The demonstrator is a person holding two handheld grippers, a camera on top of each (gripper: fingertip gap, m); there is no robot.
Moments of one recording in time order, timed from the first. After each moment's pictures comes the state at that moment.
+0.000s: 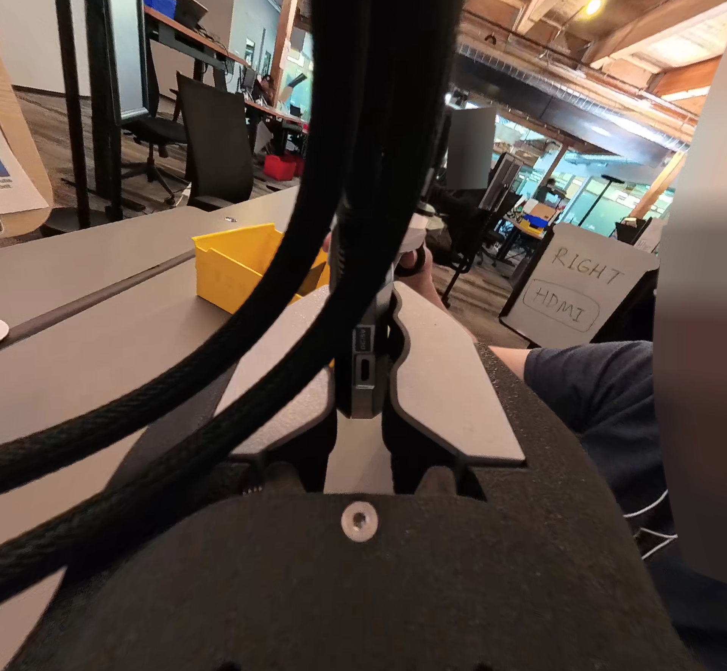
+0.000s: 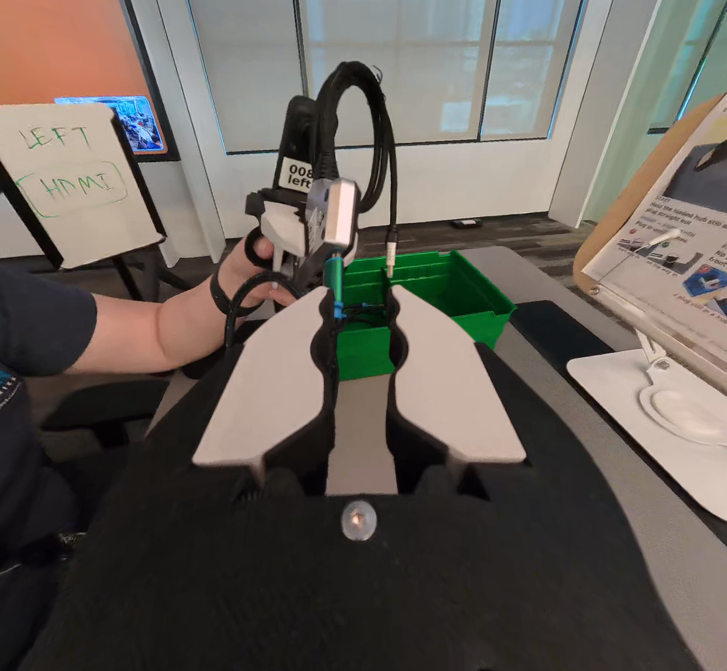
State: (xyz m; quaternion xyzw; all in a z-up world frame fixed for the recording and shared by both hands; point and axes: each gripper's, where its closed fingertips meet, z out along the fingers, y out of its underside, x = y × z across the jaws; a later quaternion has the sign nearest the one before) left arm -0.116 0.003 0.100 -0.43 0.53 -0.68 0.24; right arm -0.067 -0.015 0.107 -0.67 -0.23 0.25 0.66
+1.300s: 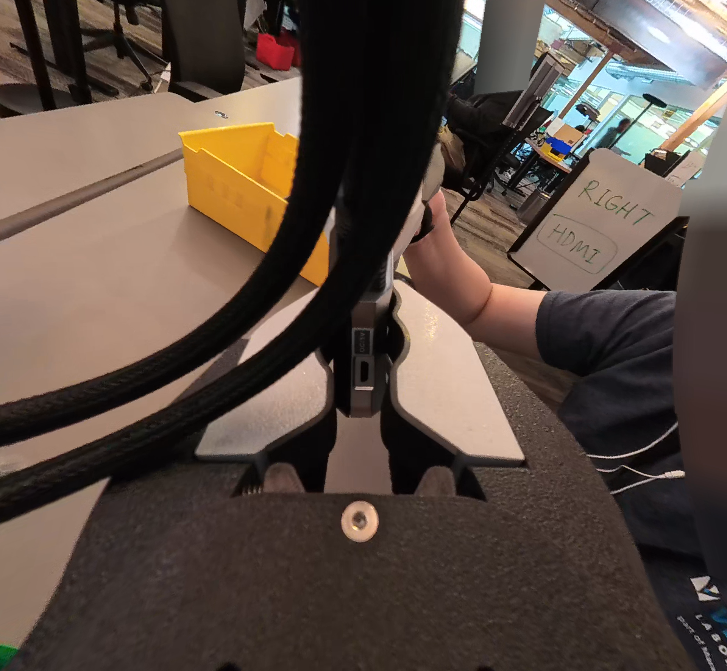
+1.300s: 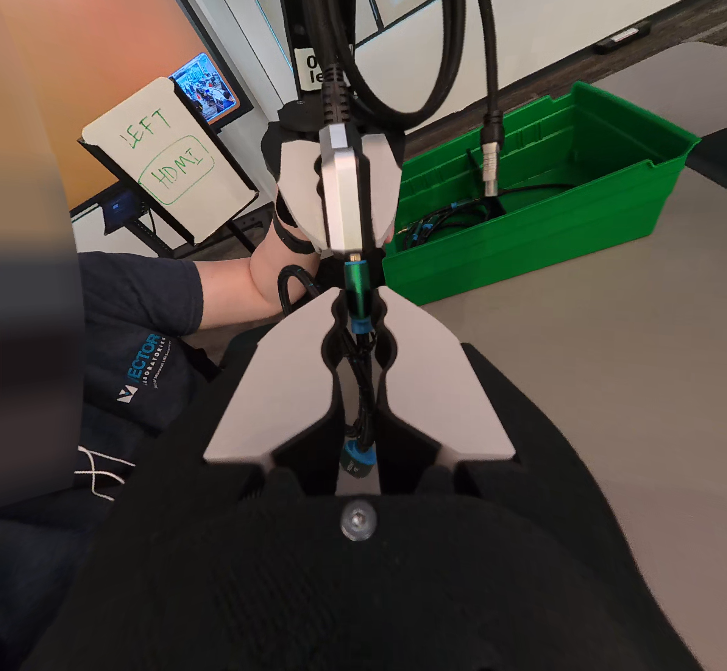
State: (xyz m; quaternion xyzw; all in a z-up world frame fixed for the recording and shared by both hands) left arm -0.108 0.002 0.052 -0.49 0.60 -0.62 0.17; right arm -0.092 -0.007 0.044 -0.75 -0.20 0.41 0.48
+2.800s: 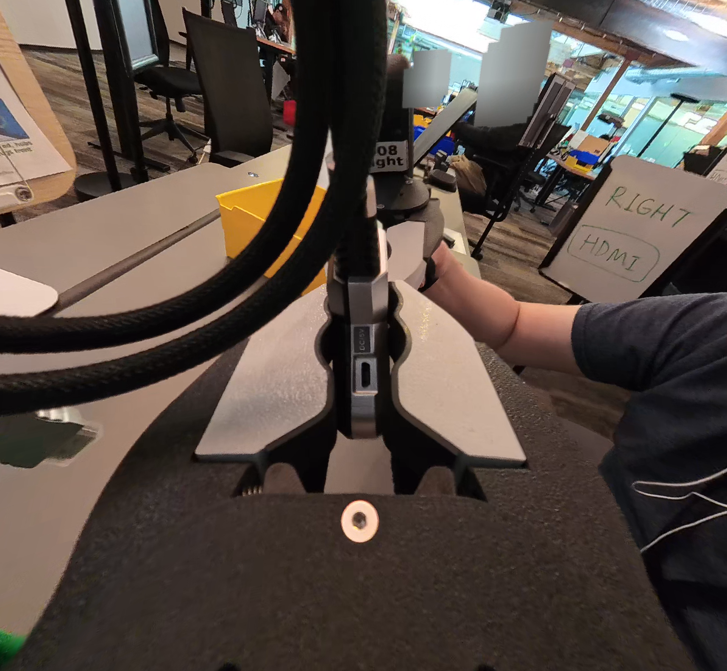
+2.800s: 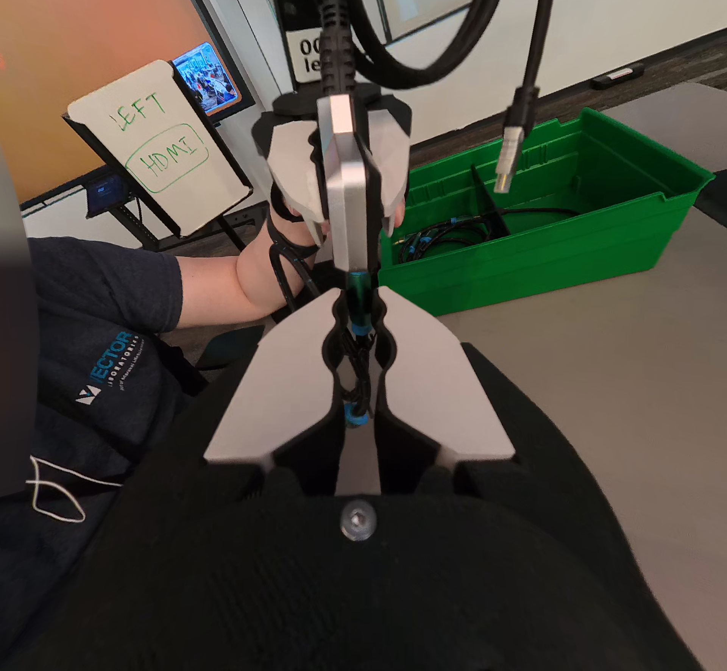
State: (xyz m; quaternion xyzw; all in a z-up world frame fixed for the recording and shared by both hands) left arm -0.107 0.011 0.070 -0.45 0.58 -0.63 0.25; right arm -0.110 0.004 0.037 -0.73 -0.23 0.40 0.51
